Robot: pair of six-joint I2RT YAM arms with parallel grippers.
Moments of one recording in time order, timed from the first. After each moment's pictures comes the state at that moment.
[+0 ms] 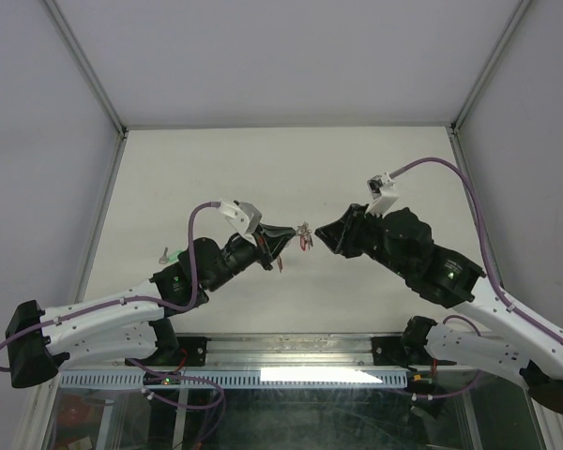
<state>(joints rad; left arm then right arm) -1.10 0.92 0.63 0.39 -0.21 -0.21 0.95 0.79 0.94 -0.44 0.18 0.70</state>
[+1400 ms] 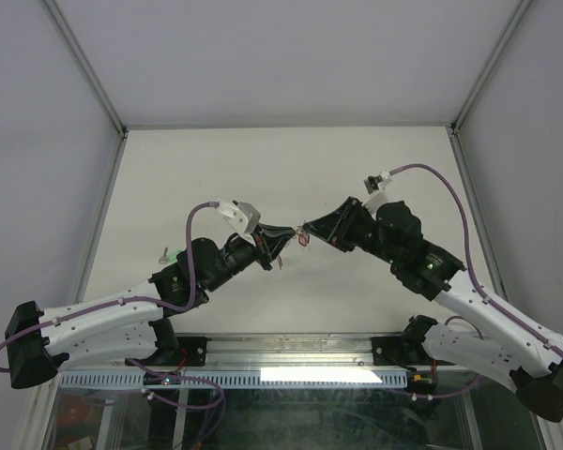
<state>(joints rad) -1.10 0.91 0.62 0.39 -0.20 -0.21 0.80 0.85 0.82 -0.25 -0.05 1.08</state>
